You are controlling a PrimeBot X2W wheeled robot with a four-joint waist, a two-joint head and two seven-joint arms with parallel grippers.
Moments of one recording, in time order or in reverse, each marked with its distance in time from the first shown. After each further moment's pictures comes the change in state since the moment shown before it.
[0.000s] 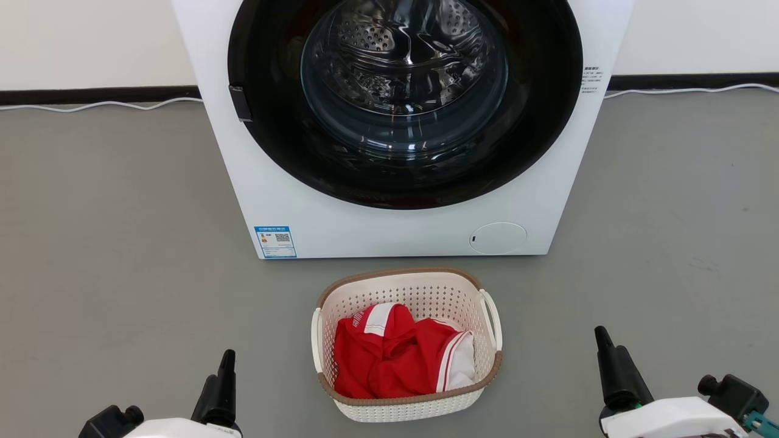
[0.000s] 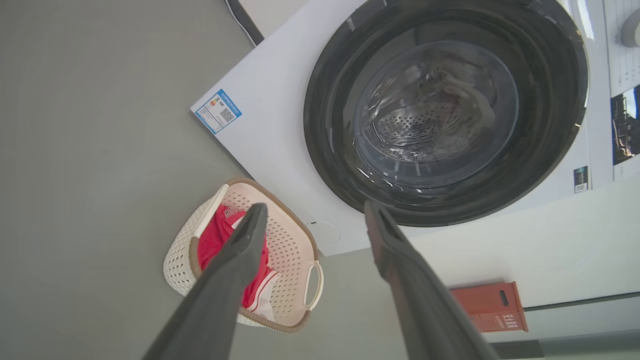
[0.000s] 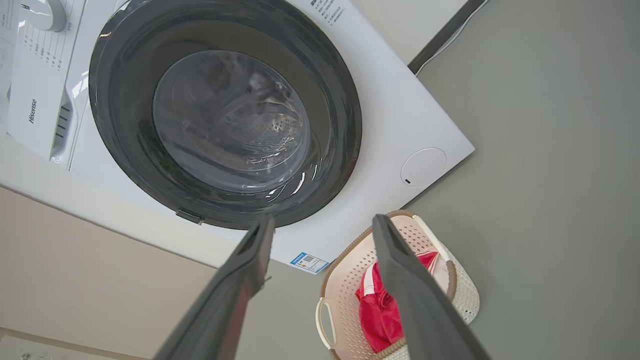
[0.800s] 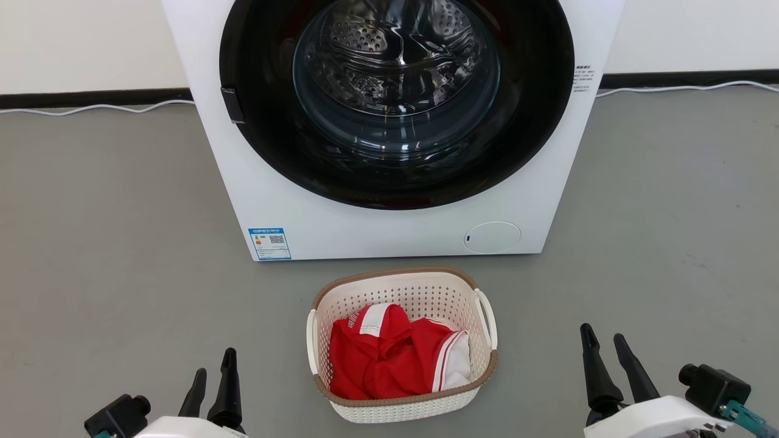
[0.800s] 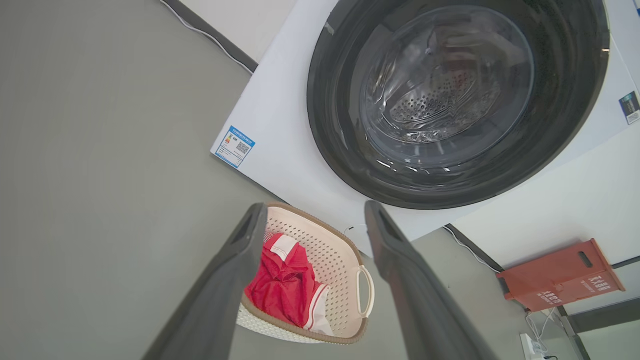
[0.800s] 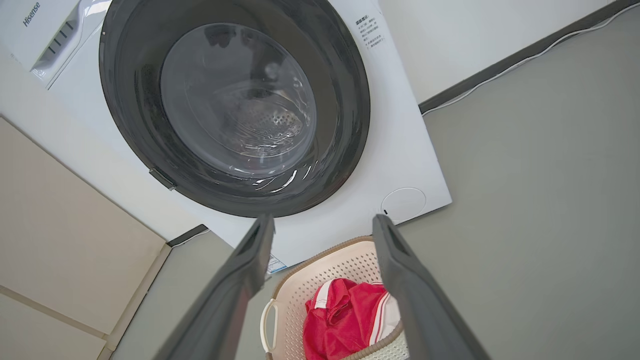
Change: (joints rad) left arm 0.000 0.000 -0.001 -0.002 0.275 0.010 -0.063; right arm -0.001 -0.004 0.027 -0.009 -0.312 0.001 -0.065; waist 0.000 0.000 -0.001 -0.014
